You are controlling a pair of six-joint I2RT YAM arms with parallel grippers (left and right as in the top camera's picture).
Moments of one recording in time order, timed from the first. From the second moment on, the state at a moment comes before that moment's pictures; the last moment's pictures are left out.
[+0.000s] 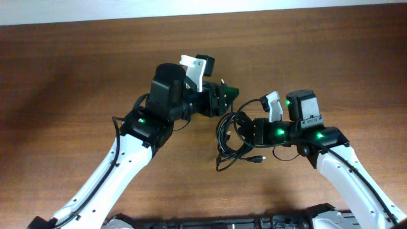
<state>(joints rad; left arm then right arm) -0.51 1.38 1.09 -0.19 0.49 -0.47 0.21 1.21 0.72 -0.47 -0.71 0.44</state>
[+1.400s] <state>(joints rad) -0.64 1.46 1.11 -0.44 0.37 -0.55 0.25 1.21 0.72 -0.41 -0.71 0.47</state>
